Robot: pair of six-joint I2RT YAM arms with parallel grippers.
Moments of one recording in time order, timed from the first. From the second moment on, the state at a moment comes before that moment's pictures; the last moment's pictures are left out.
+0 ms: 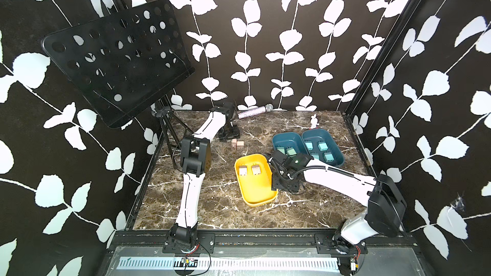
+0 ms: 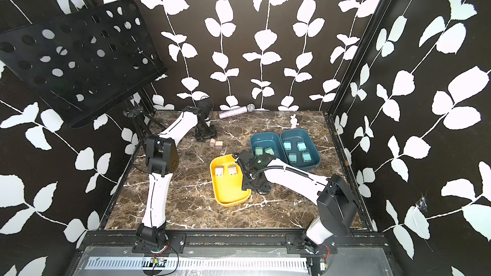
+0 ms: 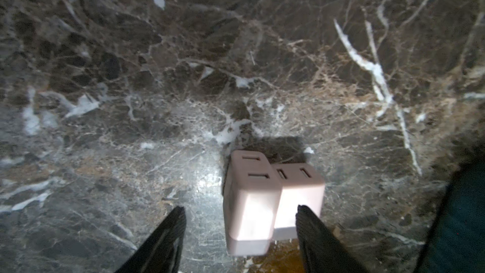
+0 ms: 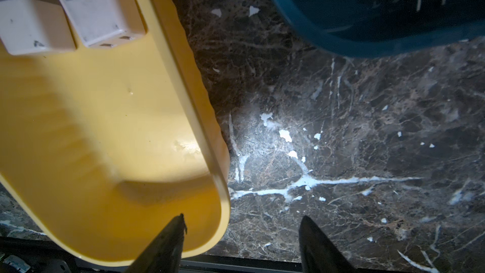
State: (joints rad) left arm -0.31 2.38 2.16 -1.16 0.11 -0.36; right arm 0.89 1.55 1.15 -0.98 0.01 0.93
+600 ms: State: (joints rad) left arm -0.31 2.41 2.16 -1.15 0.09 -0.32; right arm 0.92 1.58 1.18 -0.97 0.00 0.92
